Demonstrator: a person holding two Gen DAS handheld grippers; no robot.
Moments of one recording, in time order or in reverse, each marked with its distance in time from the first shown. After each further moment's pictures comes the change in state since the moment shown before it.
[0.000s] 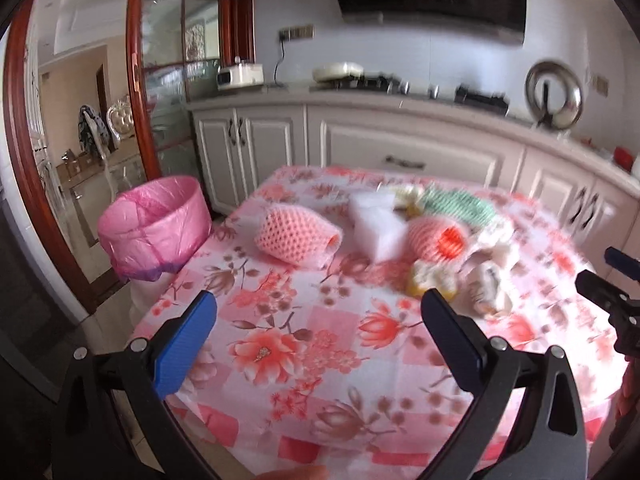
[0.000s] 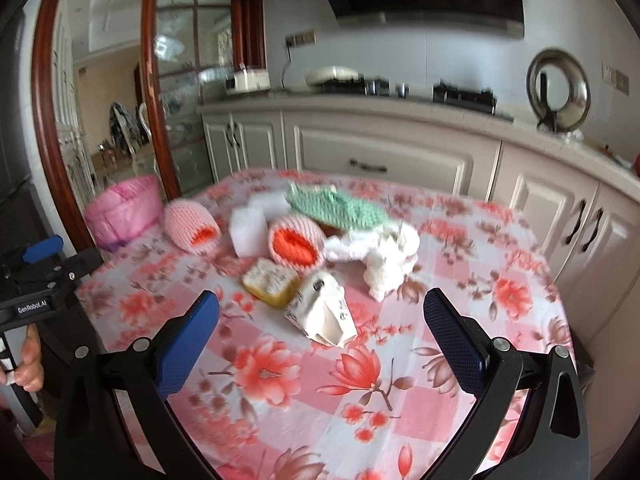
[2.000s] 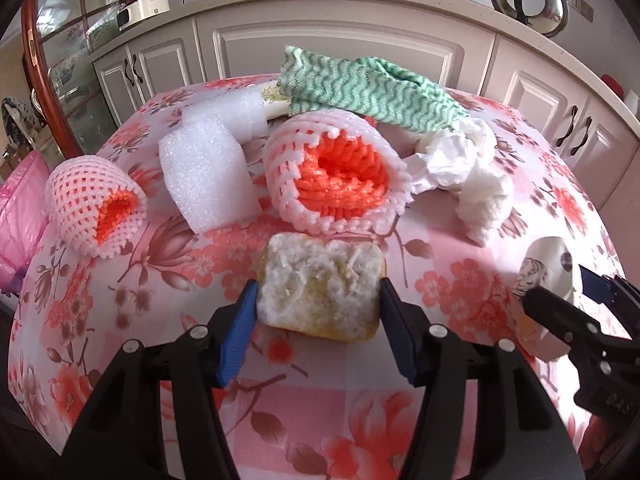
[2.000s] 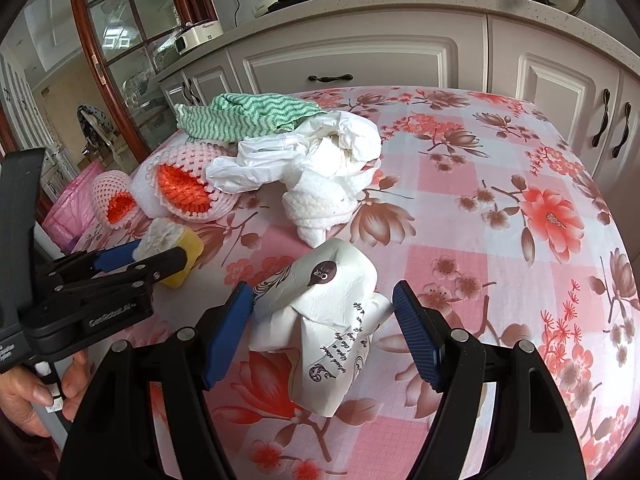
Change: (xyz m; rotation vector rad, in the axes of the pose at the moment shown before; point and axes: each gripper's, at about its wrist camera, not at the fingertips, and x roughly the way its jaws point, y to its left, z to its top) left arm 0.168 -0.142 -0.008 0.116 0.285 -0.191; right arm 0.117 -0.087 -0.030 0.196 0.220 0.046
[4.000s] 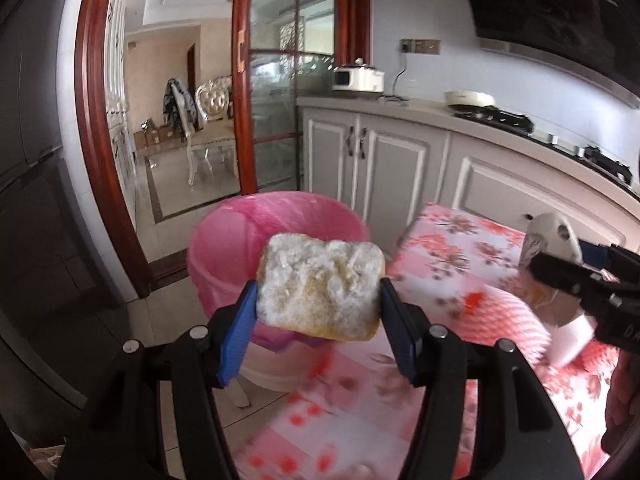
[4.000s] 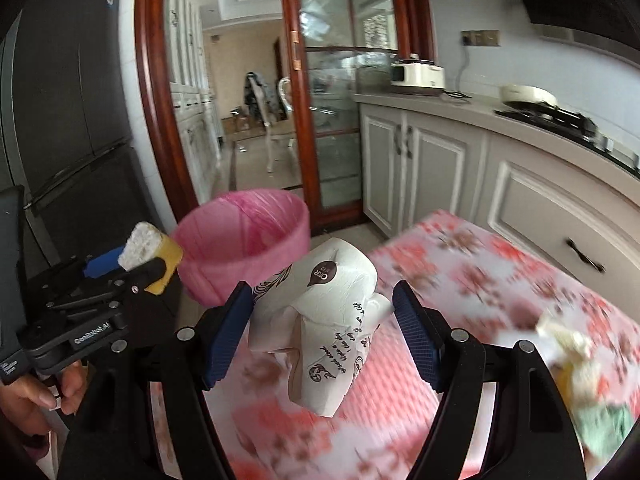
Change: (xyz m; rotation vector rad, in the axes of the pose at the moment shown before) left arm -0.149 0.337 -0.004 -0.381 -0.329 0.423; right arm 0.057 0.364 0.137 -0.506 -0.152 0.435
